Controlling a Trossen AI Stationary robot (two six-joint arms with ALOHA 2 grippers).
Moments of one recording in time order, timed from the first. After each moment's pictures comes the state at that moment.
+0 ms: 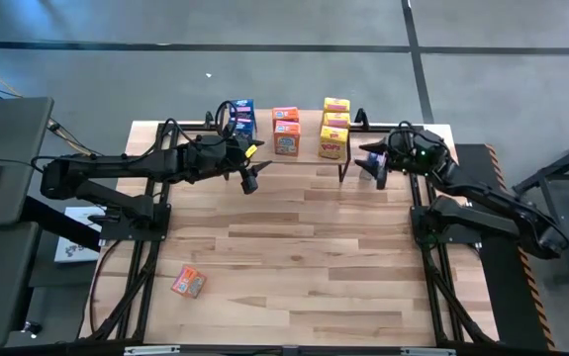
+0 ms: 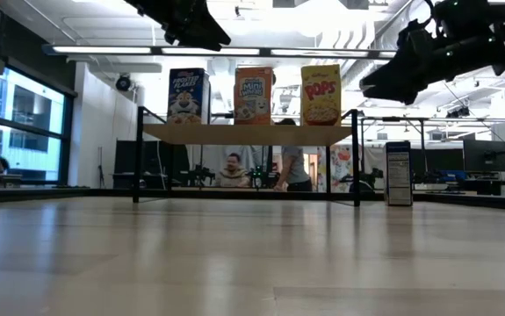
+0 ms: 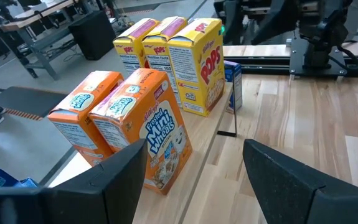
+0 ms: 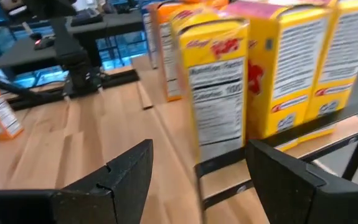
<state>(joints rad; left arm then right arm) 0.16 1.21 0.97 -0.11 -0.33 0.13 -0.73 0.68 0.39 0.07 -0.41 0.00</state>
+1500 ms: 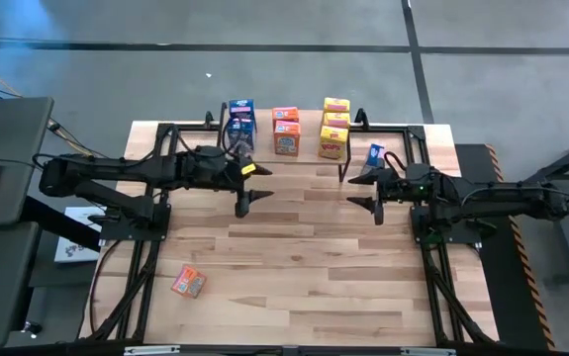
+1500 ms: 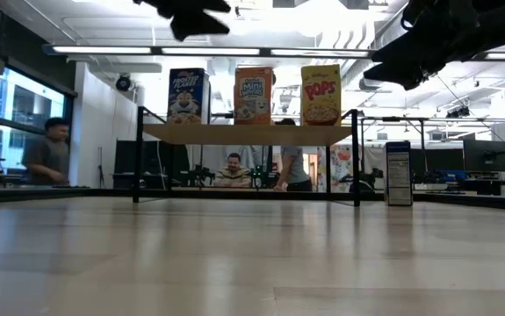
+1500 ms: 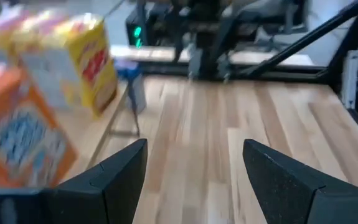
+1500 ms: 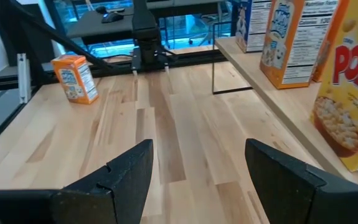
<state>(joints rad) 0.06 1.19 0.97 -0.15 -0.05 0.01 -0.12 0.64 0.39 0.01 -0.01 0.06</state>
